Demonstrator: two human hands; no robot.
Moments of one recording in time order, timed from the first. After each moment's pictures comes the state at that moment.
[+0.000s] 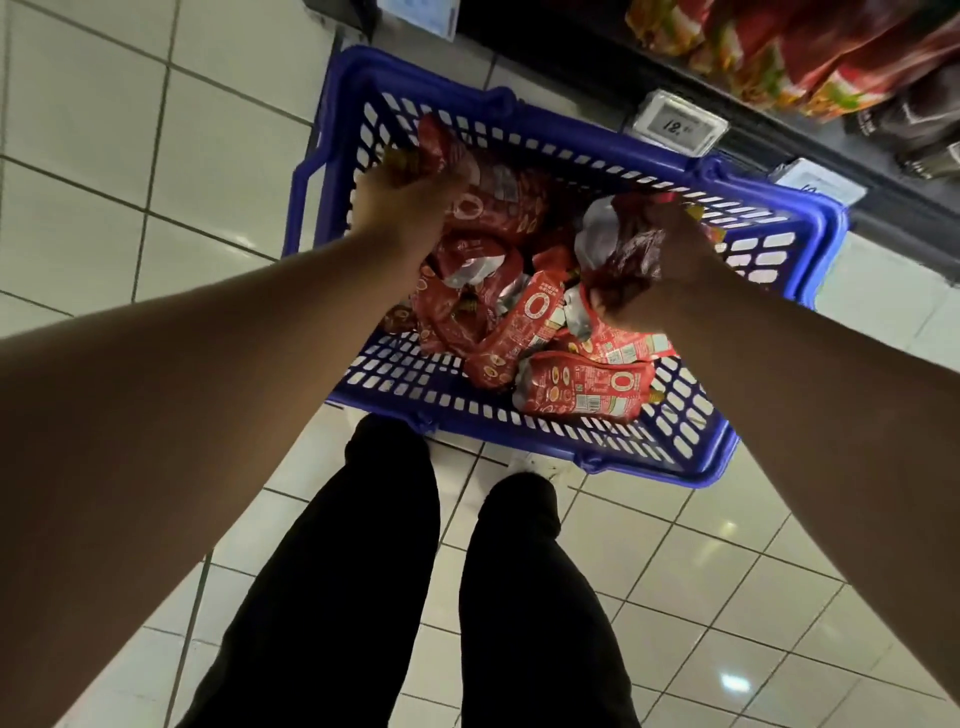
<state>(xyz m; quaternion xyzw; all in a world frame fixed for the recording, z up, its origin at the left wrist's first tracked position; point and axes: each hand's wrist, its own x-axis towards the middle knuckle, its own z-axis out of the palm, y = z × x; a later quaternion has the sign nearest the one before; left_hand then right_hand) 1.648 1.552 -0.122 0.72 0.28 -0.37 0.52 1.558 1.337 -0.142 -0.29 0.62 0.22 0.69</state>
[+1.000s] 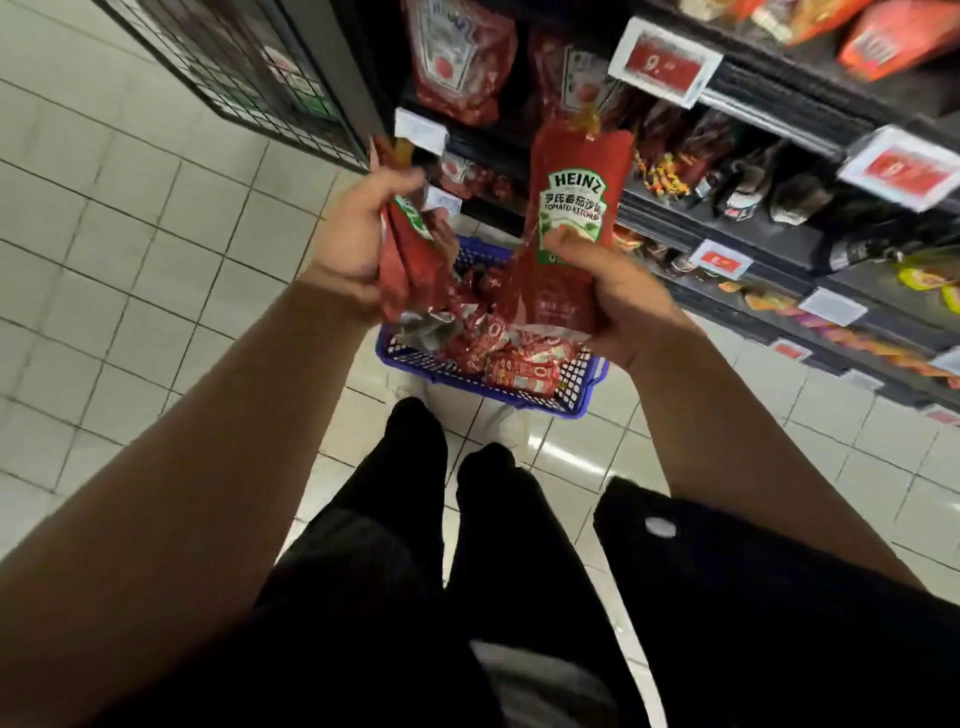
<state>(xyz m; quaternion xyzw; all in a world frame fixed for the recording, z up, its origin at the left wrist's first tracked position) 1.592 1.557 0.347 0.38 0.25 -0.38 0.80 1.498 1.362 0.337 -0.42 0.34 0.19 0.82</state>
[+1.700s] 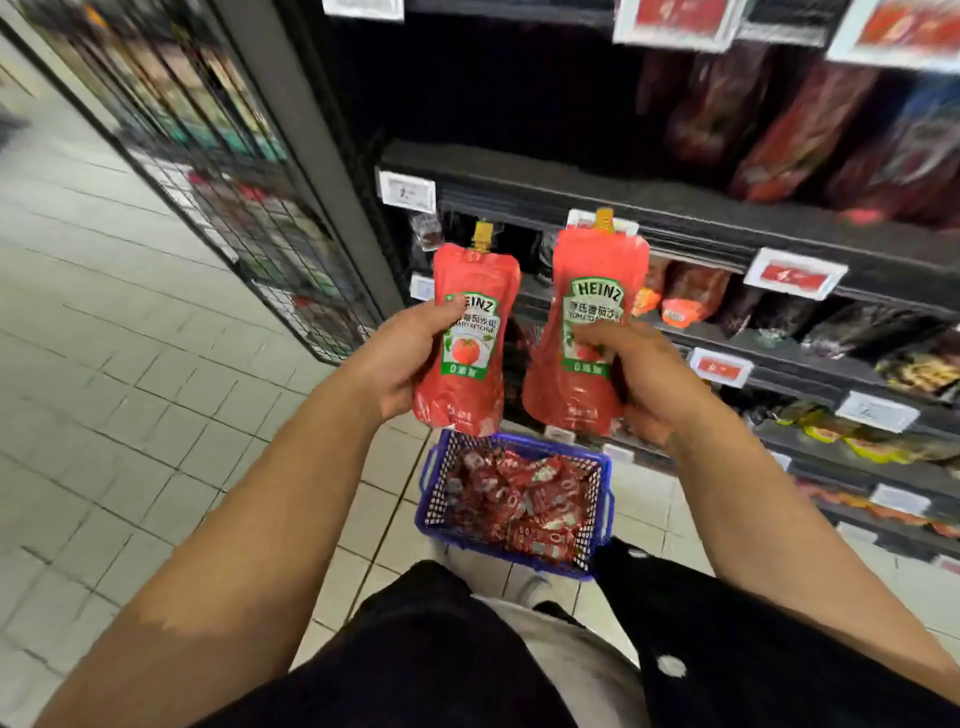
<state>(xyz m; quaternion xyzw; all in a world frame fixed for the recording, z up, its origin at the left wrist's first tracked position) 1.570 1.541 0.575 0.60 0.06 -0.39 0.69 1.471 1.330 0.563 -0.52 0.25 0.04 0.81</state>
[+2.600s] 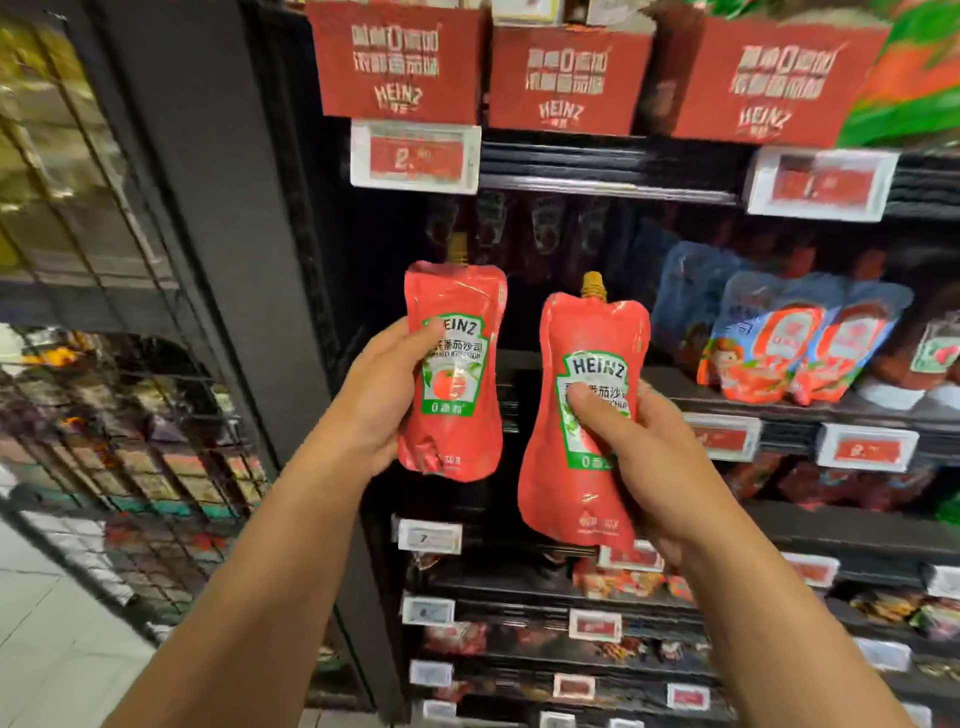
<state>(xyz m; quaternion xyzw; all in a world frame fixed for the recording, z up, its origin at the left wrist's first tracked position) 1.857 1.536 0.763 0.55 -0.25 -0.24 0.76 1.667 1.390 0.768 -0.66 0.16 -0.23 0.69</state>
